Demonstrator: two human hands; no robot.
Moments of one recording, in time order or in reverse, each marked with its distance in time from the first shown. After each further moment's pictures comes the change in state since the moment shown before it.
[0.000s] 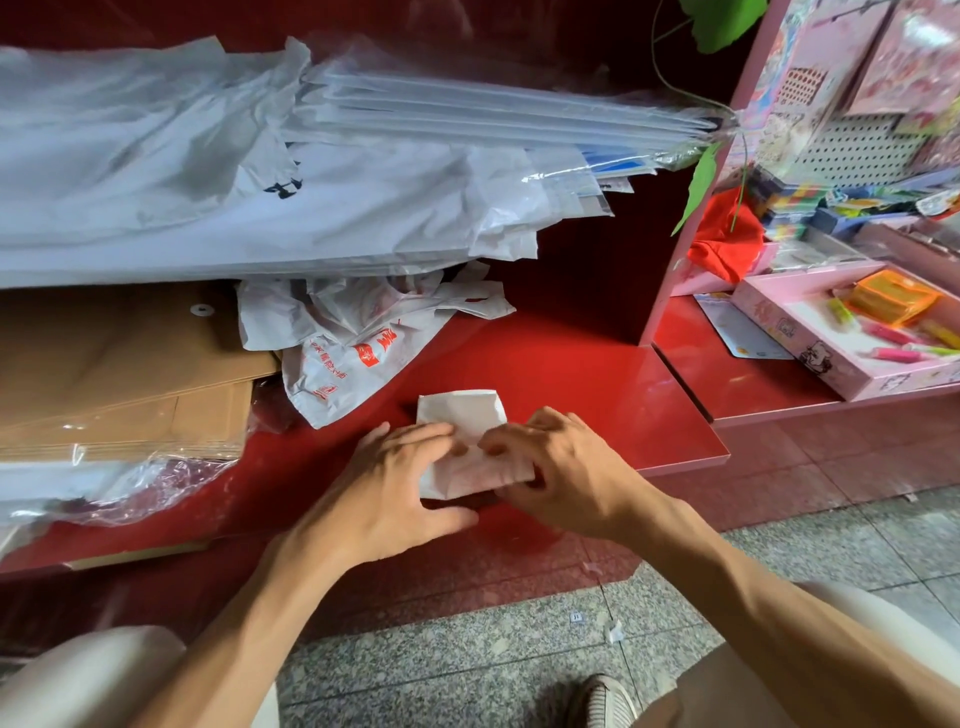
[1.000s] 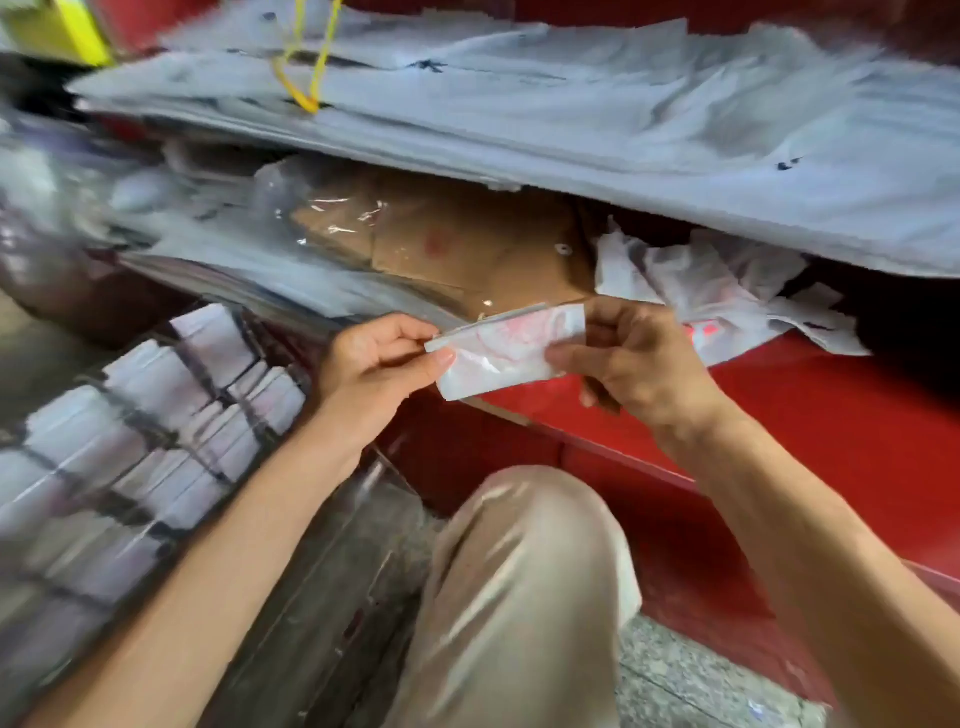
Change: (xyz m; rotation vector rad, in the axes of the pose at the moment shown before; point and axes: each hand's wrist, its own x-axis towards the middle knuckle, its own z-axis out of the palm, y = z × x) left_hand -0.207 -0.046 -0.116 -0.849 0.898 -0.569; right_hand 0.125 -0.202 0.010 1.057 -0.165 0.124
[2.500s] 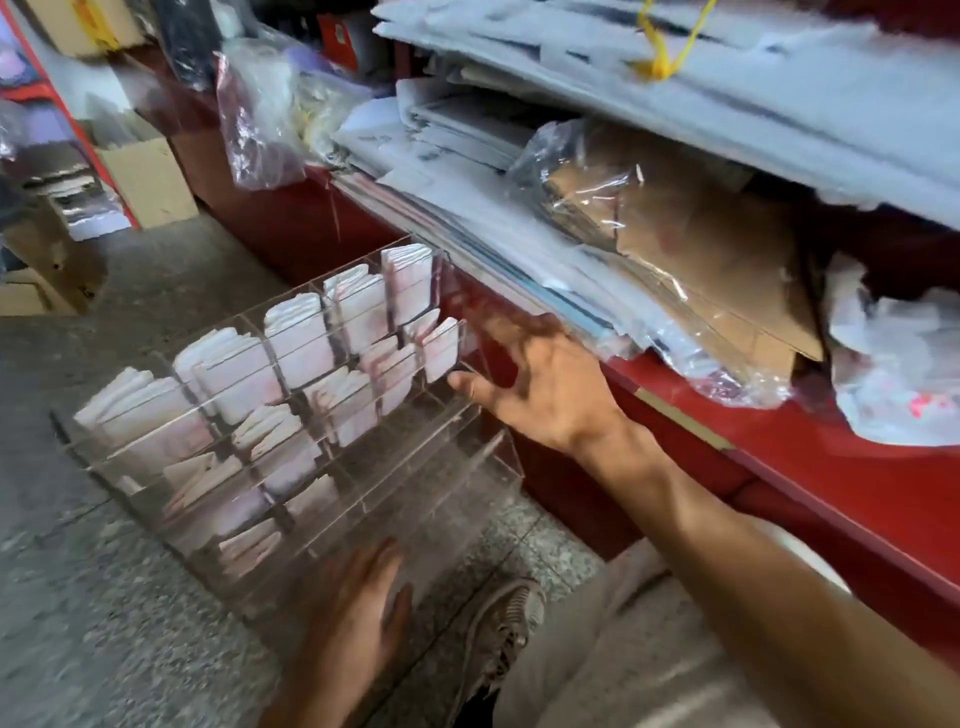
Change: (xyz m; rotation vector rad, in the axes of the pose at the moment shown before) left_hand -0.200 -0.230 -0.158 0.969 0.122 -0.039; right_hand 0.034 0.009 0.244 -0.959 -0.360 -0.470
